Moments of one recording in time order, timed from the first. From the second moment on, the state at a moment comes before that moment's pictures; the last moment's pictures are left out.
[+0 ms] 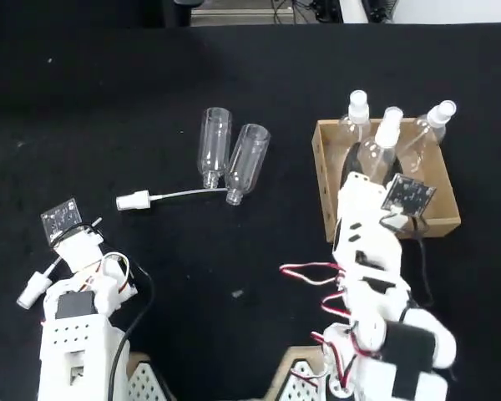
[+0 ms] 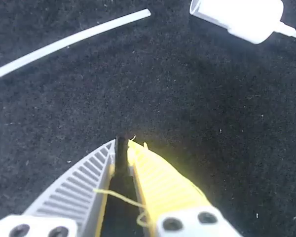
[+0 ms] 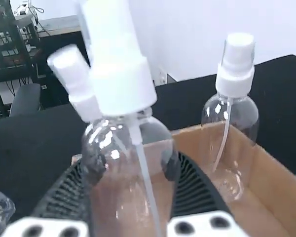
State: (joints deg) left arm -14.3 -72.7 92.9 48.1 16.3; right arm 14.2 -13.9 85.8 -54.4 -4.9
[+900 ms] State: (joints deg) left arm -14.3 -72.7 92.9 48.1 16.3; right arm 12.7 21.3 81.6 -91.4 -1.1
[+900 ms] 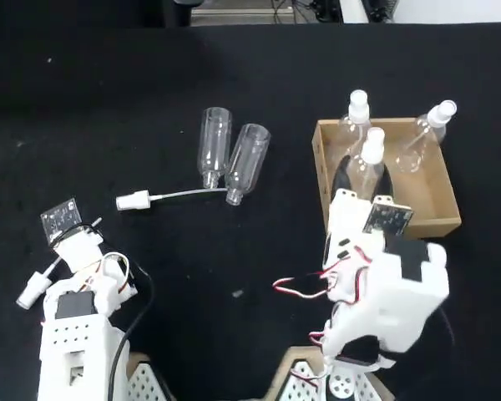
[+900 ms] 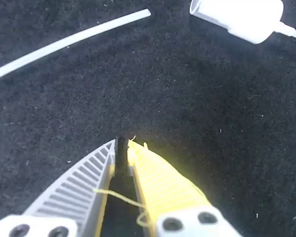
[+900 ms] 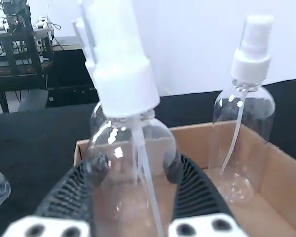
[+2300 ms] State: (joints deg) left arm -14.3 -72.7 92.9 48.1 16.3; right arm 10.2 29.7 78.0 -99.6 3.7
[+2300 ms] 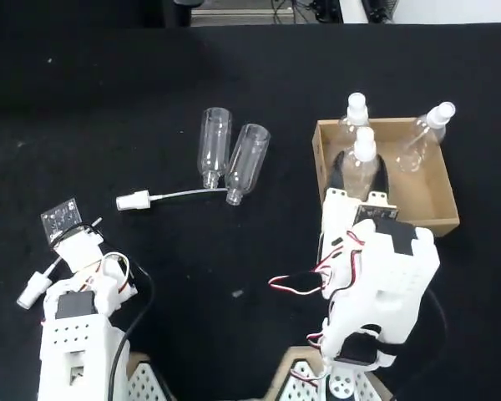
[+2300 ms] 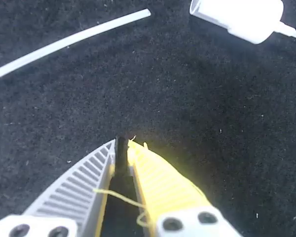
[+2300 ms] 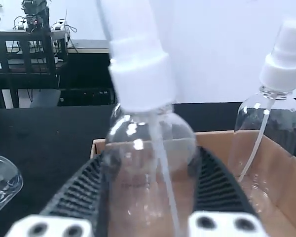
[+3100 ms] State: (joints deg) left arm -14.3 -72.7 92.9 48.1 16.3; right arm 9.2 29.1 79.6 -99.6 3.7
